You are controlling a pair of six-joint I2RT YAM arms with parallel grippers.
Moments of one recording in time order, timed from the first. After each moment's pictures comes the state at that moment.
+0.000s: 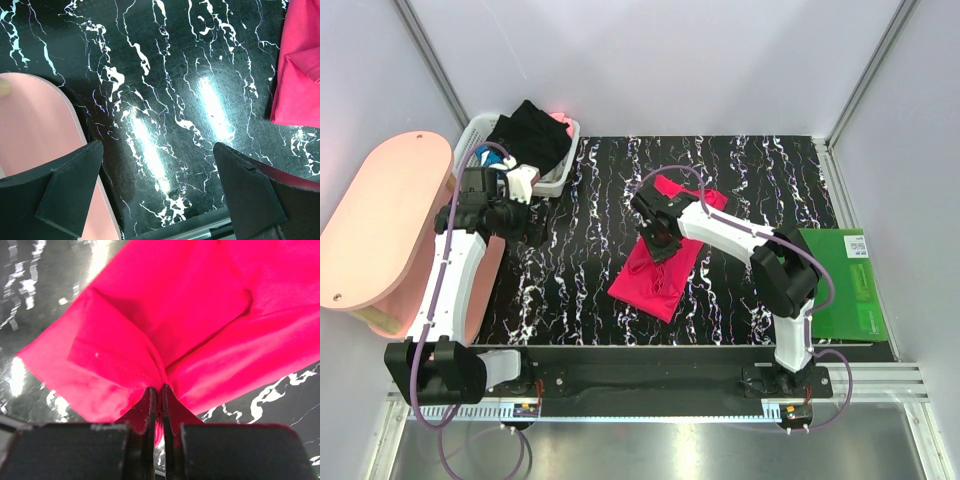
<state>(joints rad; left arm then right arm) 0.04 1.22 1.20 -0.90 0.27 0.31 0.78 1.95 1.55 -0.82 0.02 0.32</state>
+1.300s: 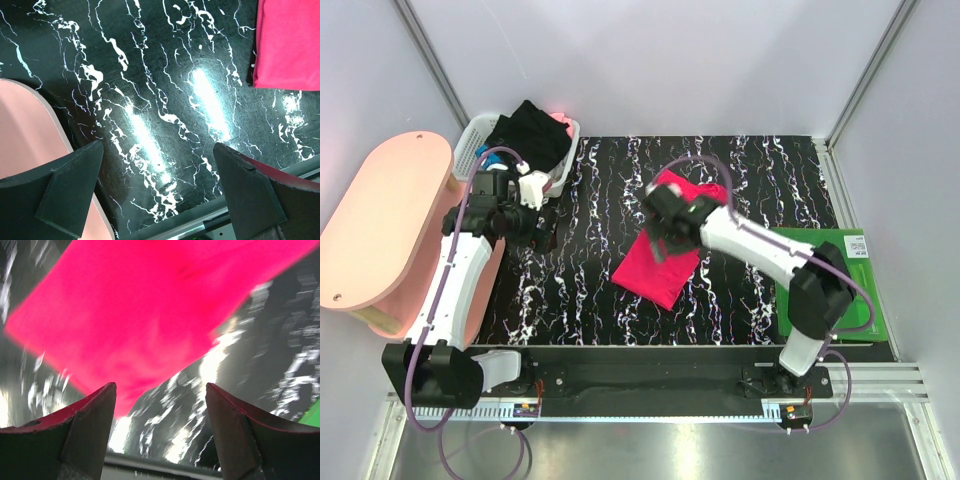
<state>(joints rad) -0.04 1.20 1.18 -0.93 0.27 0.30 0.72 1.76 1.50 -0.87 0.22 0.38</state>
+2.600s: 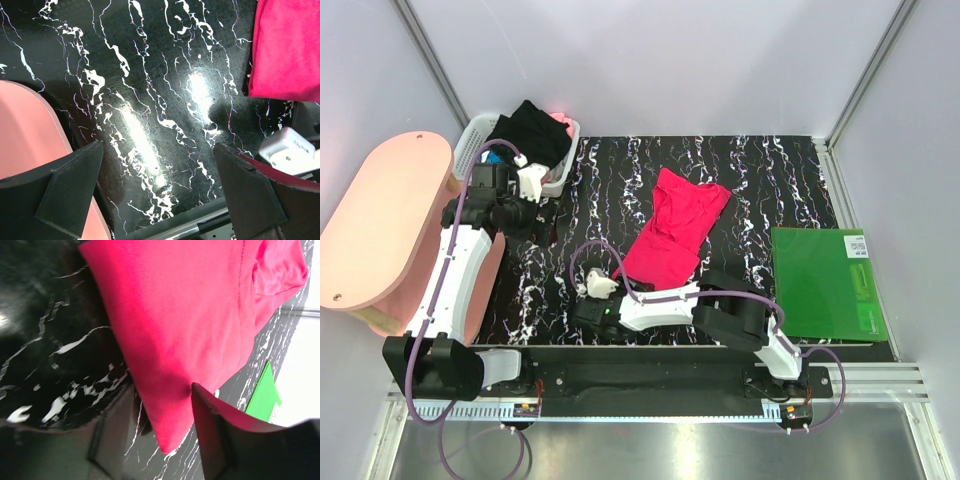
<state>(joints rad) -0.04 1.25 1.25 -0.94 0.26 0.26 1.33 2.14 1.44 -0.74 0.93 0.29</state>
